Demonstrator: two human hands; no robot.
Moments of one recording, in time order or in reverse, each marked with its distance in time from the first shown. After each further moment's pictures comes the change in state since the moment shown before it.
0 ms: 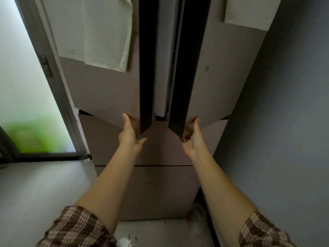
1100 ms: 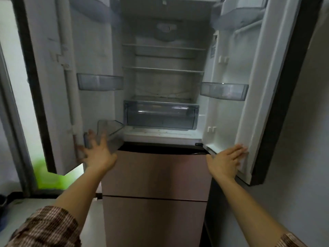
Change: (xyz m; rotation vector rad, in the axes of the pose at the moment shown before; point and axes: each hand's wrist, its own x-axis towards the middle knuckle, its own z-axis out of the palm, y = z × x) left_hand -0.086 0.079 -0.063 1.658 0.466 0.842; right_hand -0.106 -0.113 -0.046 -1.509 0.491 -0.740
